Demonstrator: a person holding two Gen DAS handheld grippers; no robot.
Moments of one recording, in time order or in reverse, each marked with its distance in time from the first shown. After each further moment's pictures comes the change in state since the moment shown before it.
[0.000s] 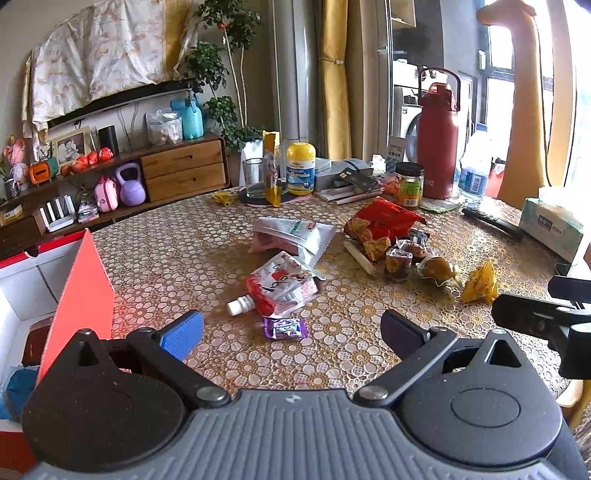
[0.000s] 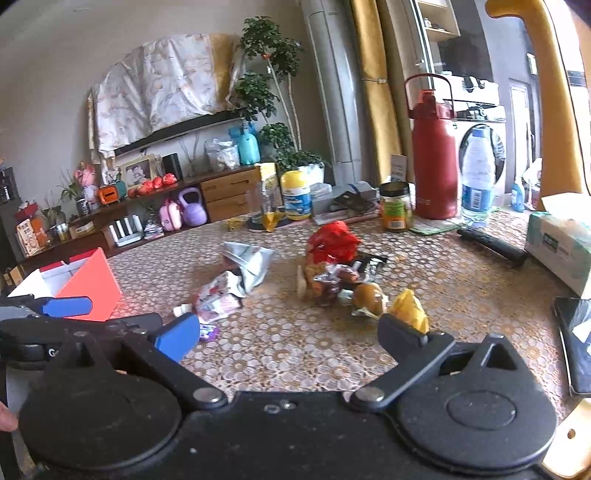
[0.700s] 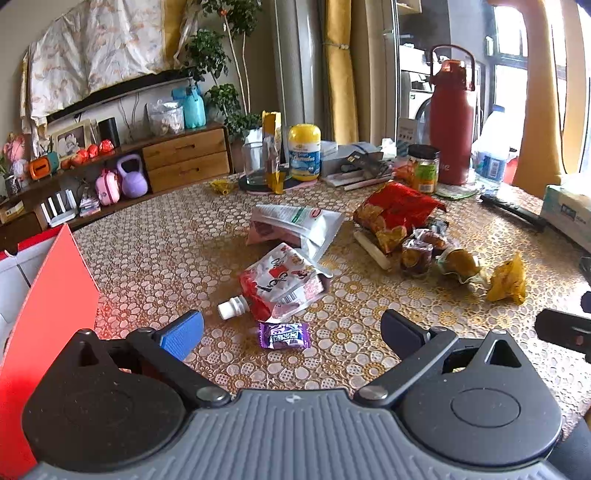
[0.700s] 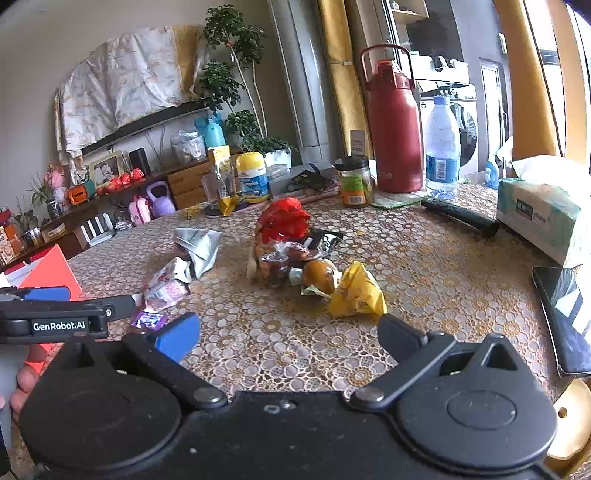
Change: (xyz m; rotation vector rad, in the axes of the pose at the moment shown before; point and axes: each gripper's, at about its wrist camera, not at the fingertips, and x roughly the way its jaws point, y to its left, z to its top) left arm 0.050 -0.006 0.000 0.005 0.041 0.030; right arm 0.023 -0.037 -0.013 0.054 0.039 -0.071
